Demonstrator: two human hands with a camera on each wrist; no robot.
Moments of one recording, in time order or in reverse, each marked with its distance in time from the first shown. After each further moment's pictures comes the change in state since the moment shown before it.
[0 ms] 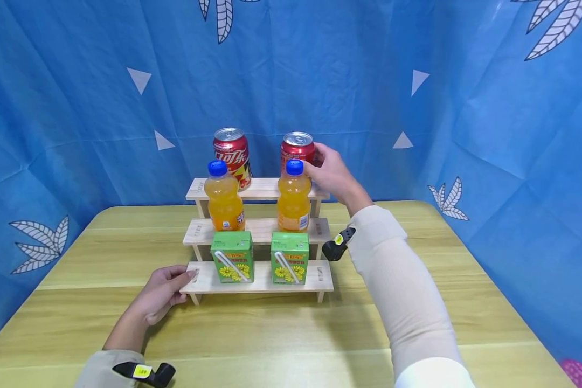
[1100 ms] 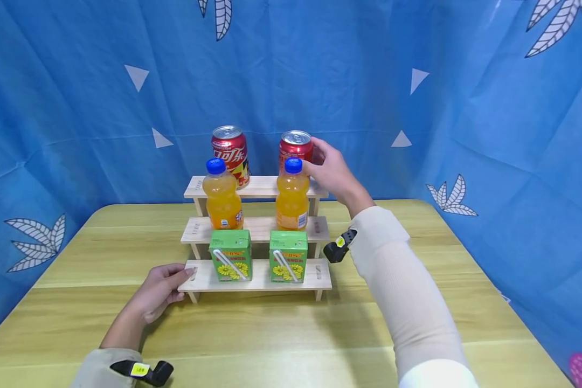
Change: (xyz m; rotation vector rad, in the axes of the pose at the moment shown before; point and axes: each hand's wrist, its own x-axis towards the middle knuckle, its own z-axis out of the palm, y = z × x) left_hand 0.003 -0.002 -0.003 0.025 -0.001 0.016; right_hand -0.004 -0.002 -0.003 -0.014 0.012 0.023
